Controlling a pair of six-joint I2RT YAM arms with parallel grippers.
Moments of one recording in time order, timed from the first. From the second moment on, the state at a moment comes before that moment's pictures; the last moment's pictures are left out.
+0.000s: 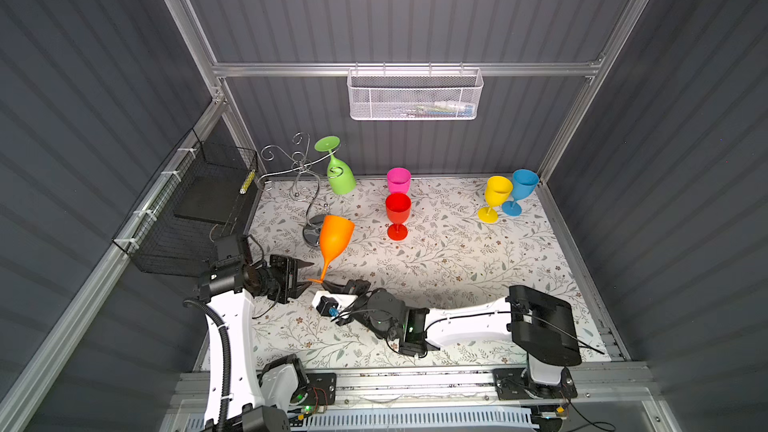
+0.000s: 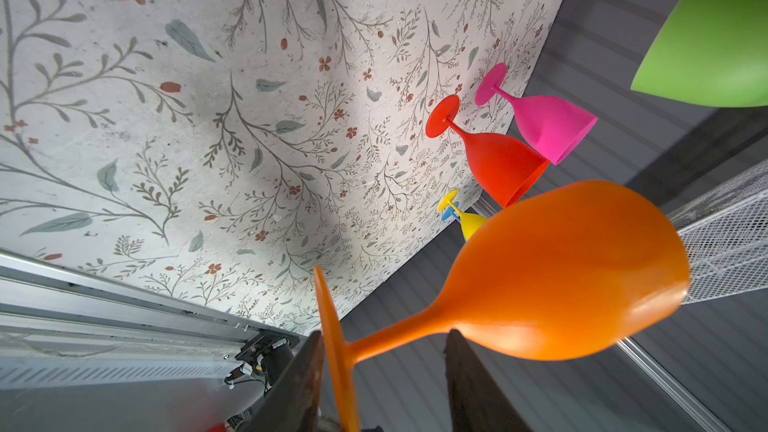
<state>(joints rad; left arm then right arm) 0.32 0.97 1.03 -1.23 0.75 -1.07 1.38 1.85 1.09 0.75 0.40 -0.62</state>
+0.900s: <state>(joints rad) 0.32 0.97 1.00 -1.24 0.72 -1.02 1.41 1.91 1.16 0.80 0.42 -0.76</state>
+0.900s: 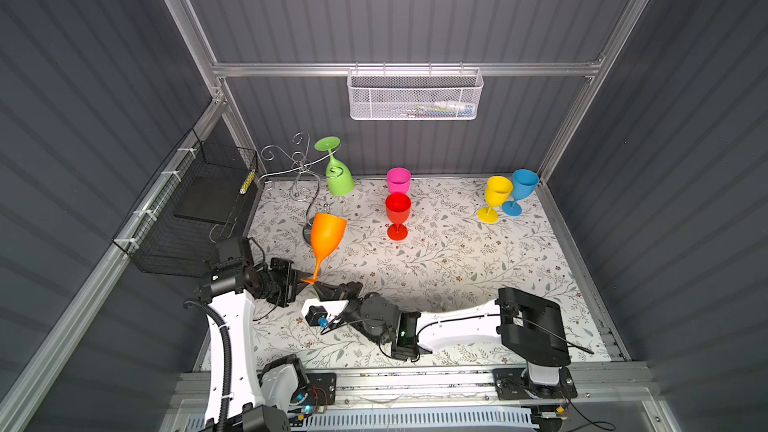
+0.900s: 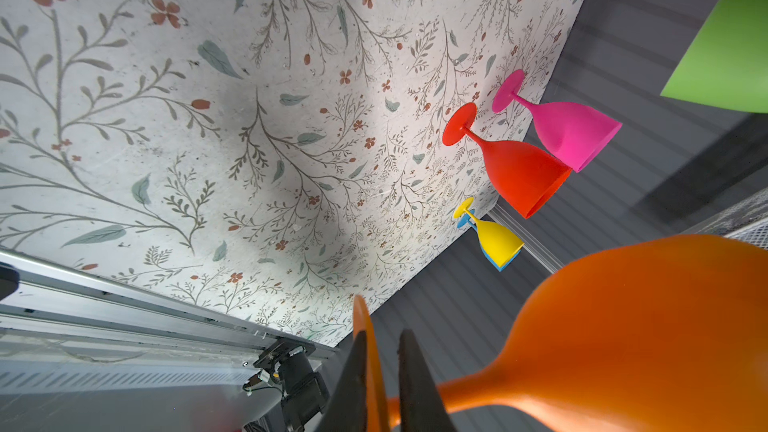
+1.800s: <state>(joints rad) 0.32 0.92 0.78 -0.91 0.76 -0.97 1.36 1.57 1.02 0.55 0.46 -0.55</state>
